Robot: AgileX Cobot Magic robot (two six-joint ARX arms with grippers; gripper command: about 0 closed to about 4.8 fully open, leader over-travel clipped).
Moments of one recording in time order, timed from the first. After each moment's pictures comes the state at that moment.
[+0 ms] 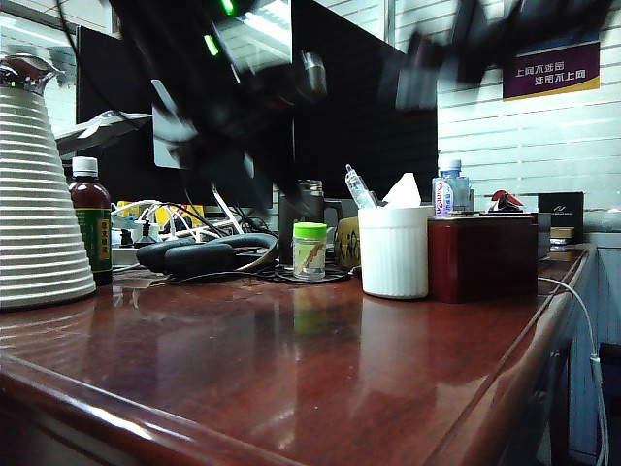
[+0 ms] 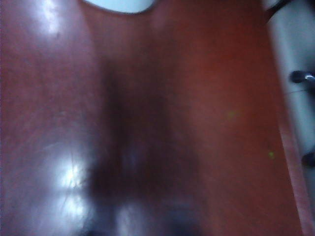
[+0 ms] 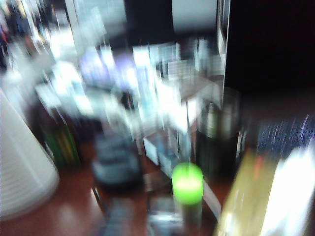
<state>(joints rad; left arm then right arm) -0.60 1.64 1.34 -0.68 0.26 0.14 0.29 1.46 0.99 0.48 -0.42 0.08</state>
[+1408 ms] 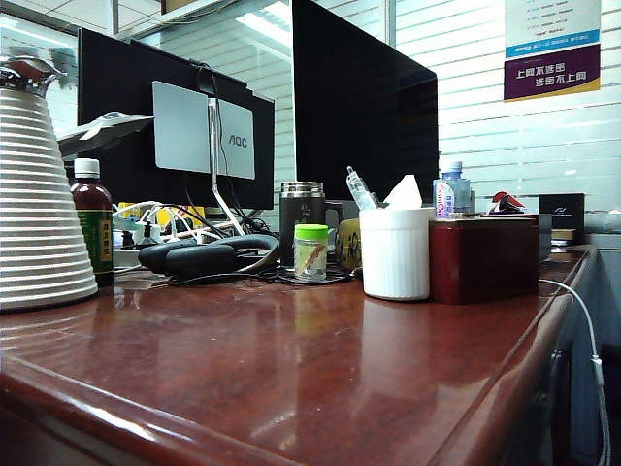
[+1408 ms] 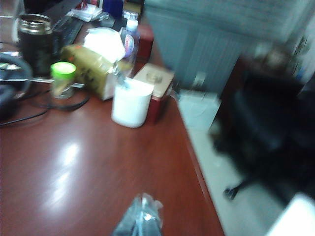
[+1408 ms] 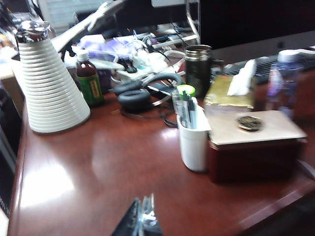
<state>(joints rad) -0.60 0.13 0.64 -0.62 0.17 -0.13 0.30 0.03 0.47 -0.48 -0.26 0.11</state>
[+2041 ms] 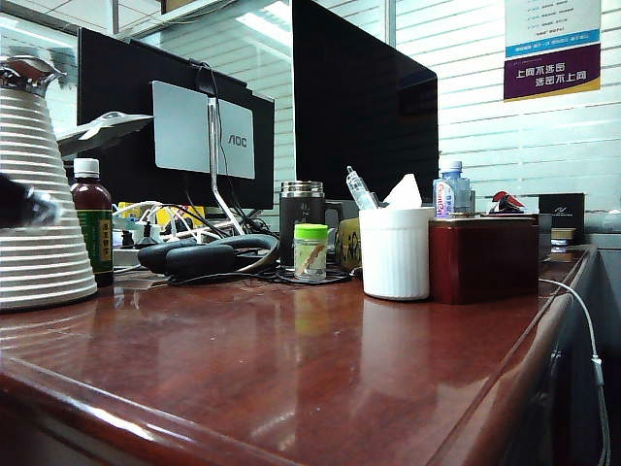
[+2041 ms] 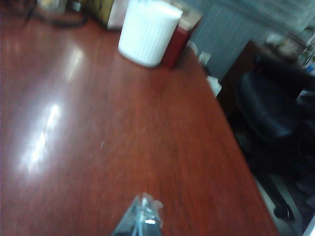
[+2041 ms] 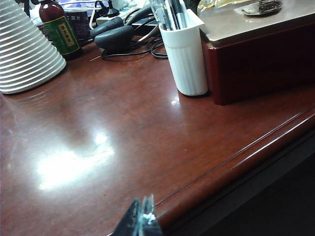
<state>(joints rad) -0.60 0.15 0.02 -0.08 0.17 -0.28 0.30 0.02 0.01 -0.16 -0.25 0.24</state>
